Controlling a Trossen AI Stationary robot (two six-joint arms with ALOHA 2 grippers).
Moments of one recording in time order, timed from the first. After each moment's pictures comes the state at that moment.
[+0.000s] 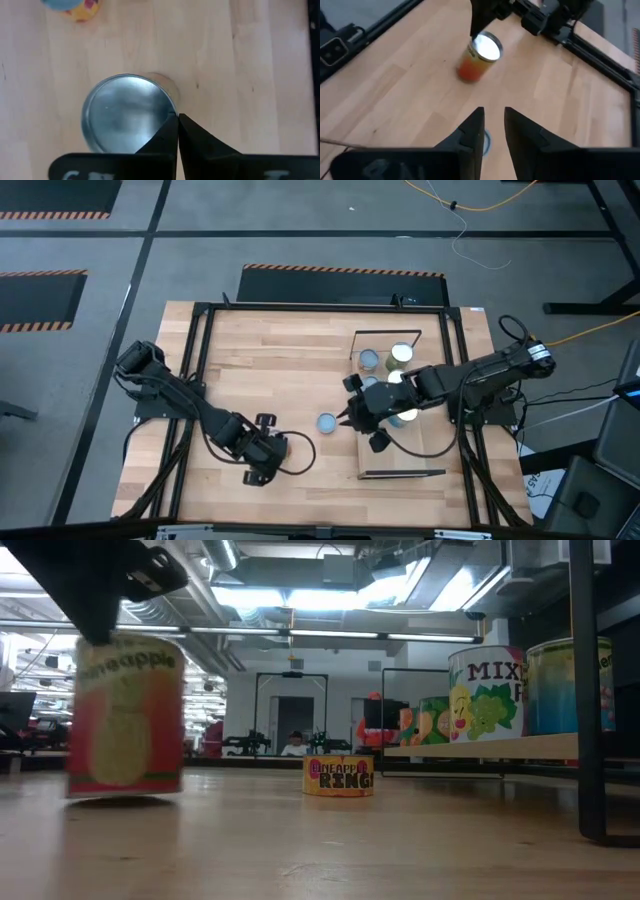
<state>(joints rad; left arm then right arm) -0.57 1.62 1.21 -0.82 -0.17 -0.46 0.30 1.50 1.33 -0.54 0.10 -0.35</state>
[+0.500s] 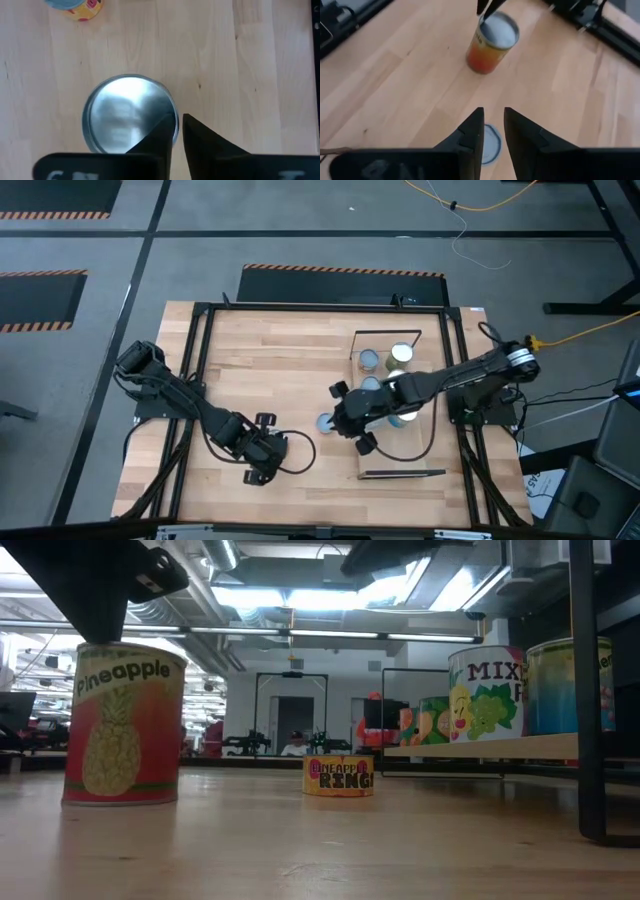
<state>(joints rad) -0.57 1.62 1.21 -0.82 -0.17 -0.46 0.27 1.64 1.33 -0.49 0.05 -0.35</state>
